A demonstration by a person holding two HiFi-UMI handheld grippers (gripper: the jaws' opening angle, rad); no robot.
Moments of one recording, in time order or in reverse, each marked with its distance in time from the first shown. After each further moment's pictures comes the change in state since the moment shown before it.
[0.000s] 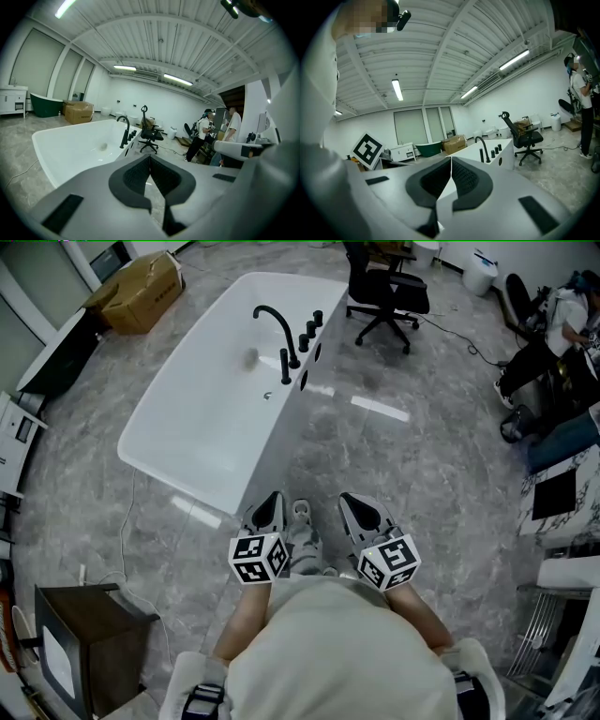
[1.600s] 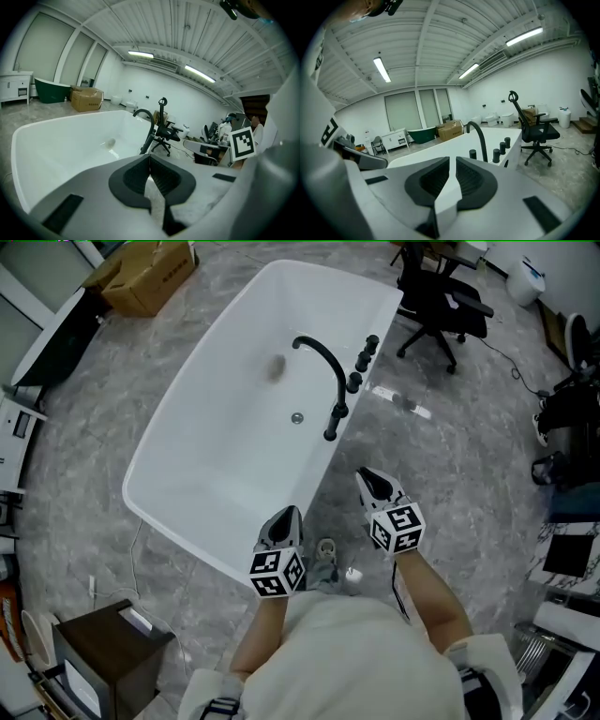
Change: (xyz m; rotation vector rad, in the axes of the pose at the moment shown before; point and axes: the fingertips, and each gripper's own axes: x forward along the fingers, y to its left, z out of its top) left arm 0.253 0.190 0.089 -0.142 0.105 0.077; right arm 0.395 -0.188 0.001 -0.035 0.205 -0.011
